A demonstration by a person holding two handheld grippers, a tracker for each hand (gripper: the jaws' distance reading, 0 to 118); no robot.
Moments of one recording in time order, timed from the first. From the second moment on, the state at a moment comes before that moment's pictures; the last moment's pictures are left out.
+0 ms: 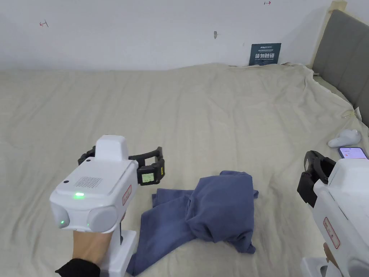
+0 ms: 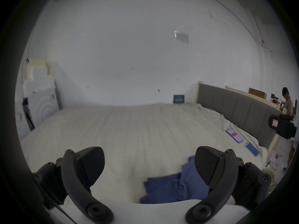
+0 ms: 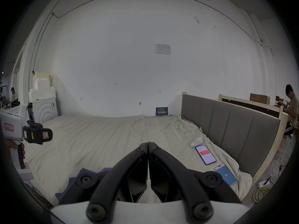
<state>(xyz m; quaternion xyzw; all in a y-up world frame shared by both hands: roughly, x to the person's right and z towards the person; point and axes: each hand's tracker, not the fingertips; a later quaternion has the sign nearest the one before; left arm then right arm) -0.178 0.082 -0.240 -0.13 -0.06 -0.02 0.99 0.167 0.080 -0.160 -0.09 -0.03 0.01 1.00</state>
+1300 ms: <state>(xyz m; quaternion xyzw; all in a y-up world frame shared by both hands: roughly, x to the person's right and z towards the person) -0.217 -0.017 -0.255 -0.41 -0.05 0.04 0.91 0.155 0.071 -0.168 -0.10 -0.02 0.00 0.99</state>
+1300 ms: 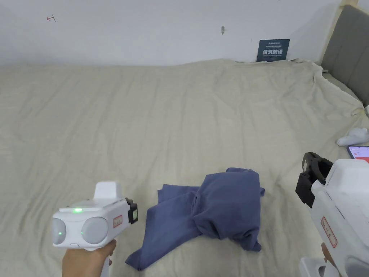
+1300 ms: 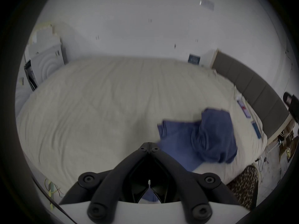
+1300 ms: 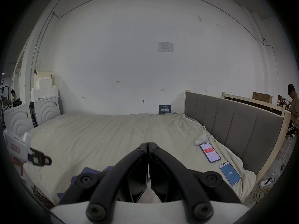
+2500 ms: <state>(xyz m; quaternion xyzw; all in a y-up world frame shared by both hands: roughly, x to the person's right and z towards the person) -0.210 -0.038 -0.251 -0.44 -0.11 0.10 0.88 0.174 0.018 -0.275 -0.27 0.01 -0.06 0.96</state>
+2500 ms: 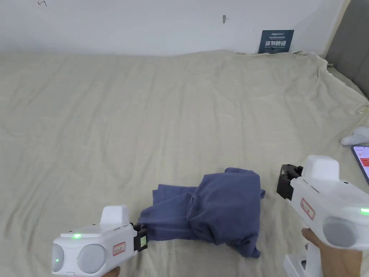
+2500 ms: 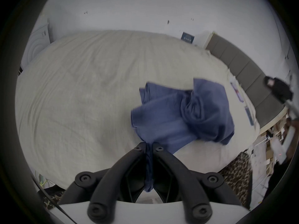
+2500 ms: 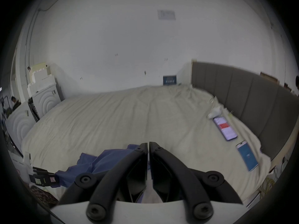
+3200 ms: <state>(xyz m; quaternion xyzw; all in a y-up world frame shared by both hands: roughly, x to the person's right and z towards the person) -0.217 -0.031 -0.267 -0.44 -0.12 0.09 0.89 0.168 -0.075 -0.391 -0.45 0.05 -0.14 0.88</state>
